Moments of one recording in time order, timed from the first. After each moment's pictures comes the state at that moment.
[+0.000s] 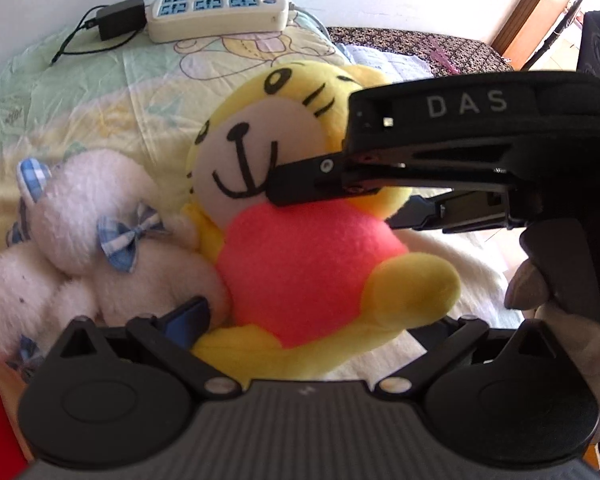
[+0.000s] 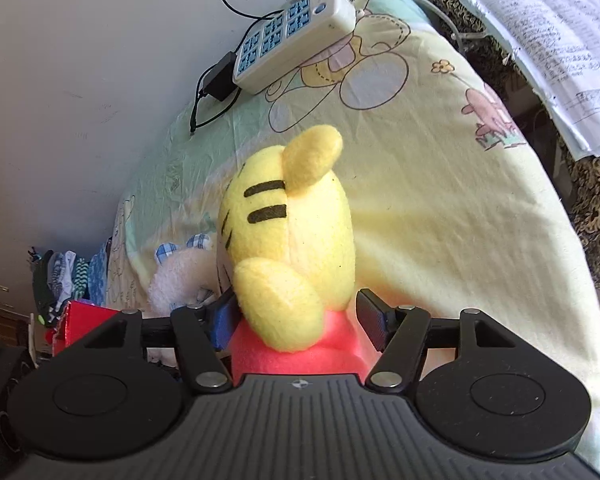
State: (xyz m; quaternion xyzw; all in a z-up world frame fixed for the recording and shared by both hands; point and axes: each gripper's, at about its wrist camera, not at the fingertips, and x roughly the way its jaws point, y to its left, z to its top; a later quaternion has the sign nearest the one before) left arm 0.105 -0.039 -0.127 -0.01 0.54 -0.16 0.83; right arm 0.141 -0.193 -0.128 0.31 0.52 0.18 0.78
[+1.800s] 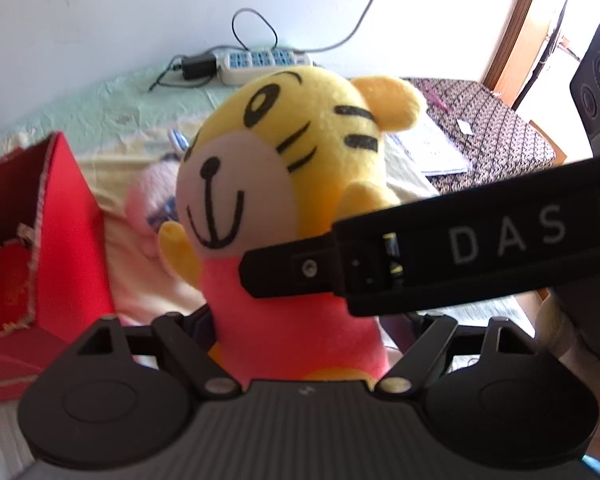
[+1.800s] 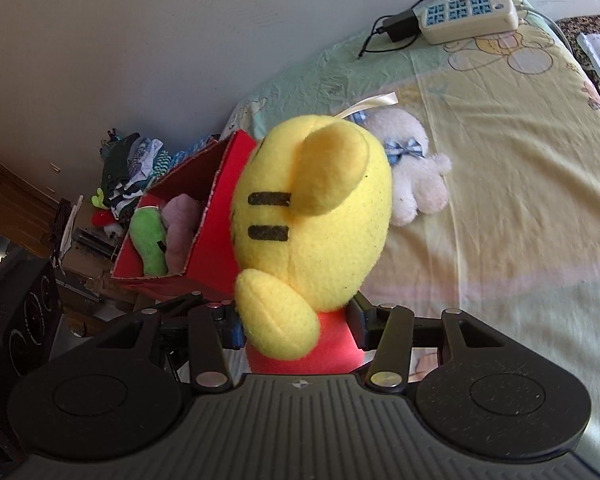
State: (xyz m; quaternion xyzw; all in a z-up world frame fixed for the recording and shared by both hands) left arm -0.072 0.013 -0.038 0.01 0.45 -0.13 0.88; right arm -0.011 -0.097 -0.042 0.20 0.48 0.32 0.80
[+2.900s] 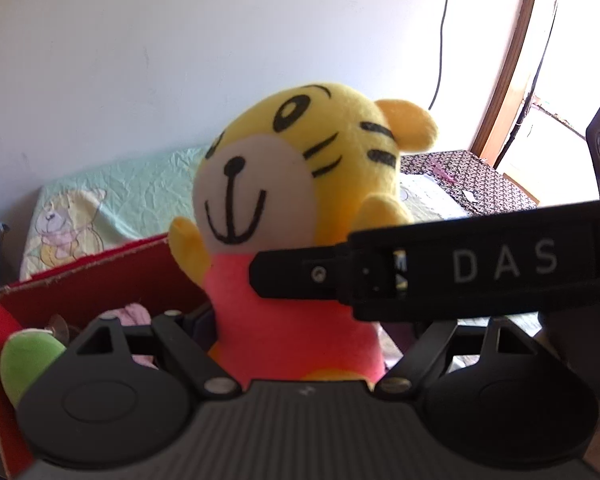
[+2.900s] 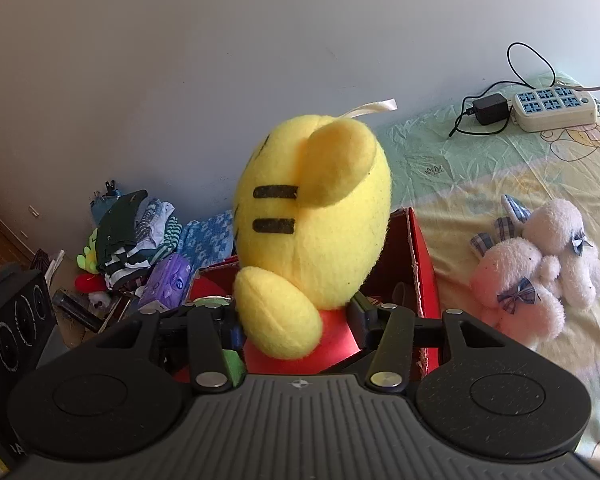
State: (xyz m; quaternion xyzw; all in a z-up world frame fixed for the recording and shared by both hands) left arm -0.056 0.242 0.005 -0.02 0.36 -0.19 0.91; right arm -0.007 0.110 0.010 0.19 0.38 0.25 0.87
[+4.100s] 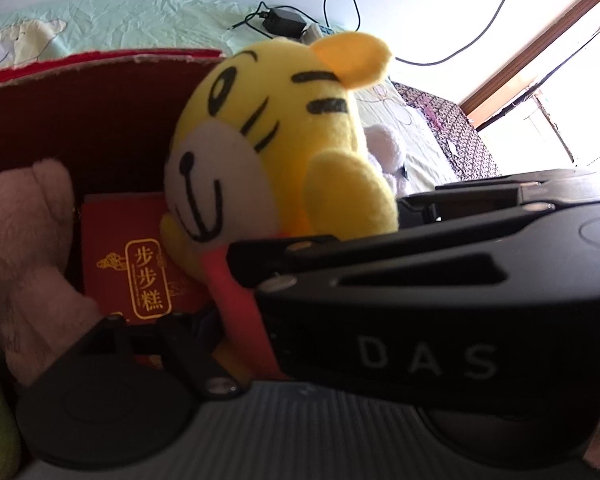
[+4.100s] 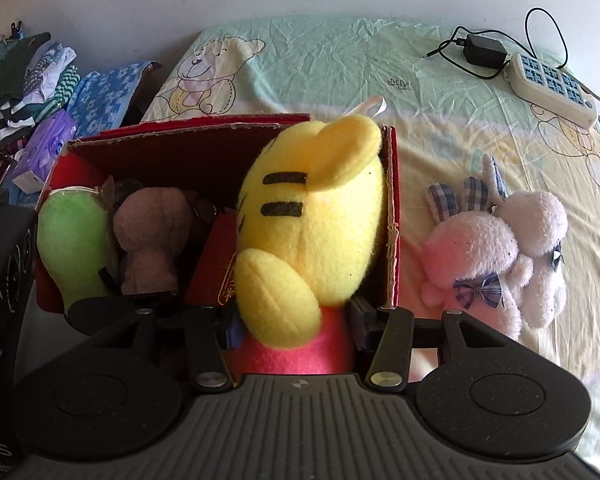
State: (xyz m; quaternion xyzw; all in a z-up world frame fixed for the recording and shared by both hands) left arm -0.001 0.258 -0.081 -0.14 0.51 -0.23 0.81; right arm 0.051 0.175 -0.038 -0.03 0.54 0.17 0.83
